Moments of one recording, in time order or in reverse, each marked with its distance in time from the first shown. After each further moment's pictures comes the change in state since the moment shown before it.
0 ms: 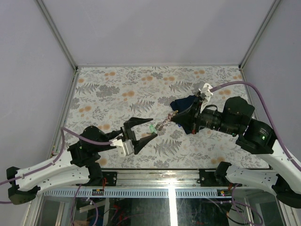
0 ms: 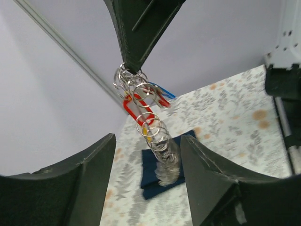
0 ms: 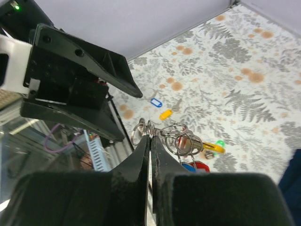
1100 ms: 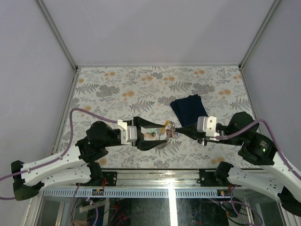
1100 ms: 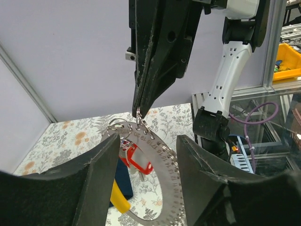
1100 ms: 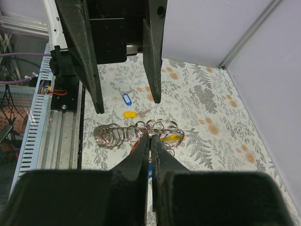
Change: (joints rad) left arm 0.000 0.145 0.071 0.107 0.140 -0.476; right arm 0.000 -0.182 -0.225 0.093 -0.211 -0.616
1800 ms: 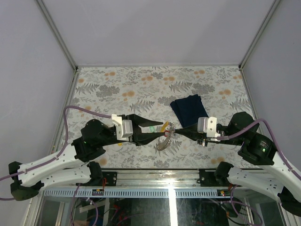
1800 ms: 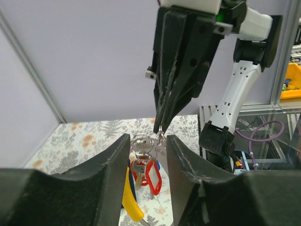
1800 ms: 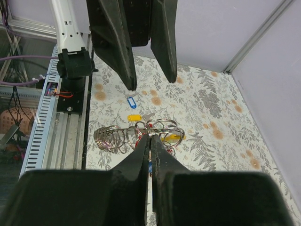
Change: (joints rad) left arm 0.000 -0.010 0.055 -0.027 -0.088 -0.045; right arm 0.000 0.000 -0.010 0.018 -0.036 0.008
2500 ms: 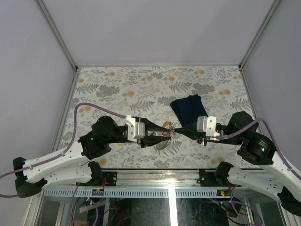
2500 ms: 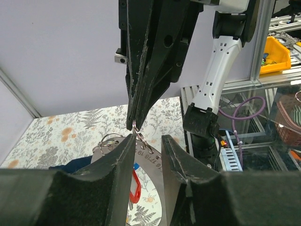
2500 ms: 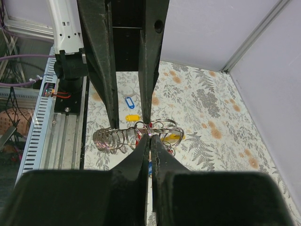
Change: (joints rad) left arm 0.000 0.087 0.049 -0.063 0.132 0.033; right arm 0.000 0.006 0.000 0.009 0.008 0.000
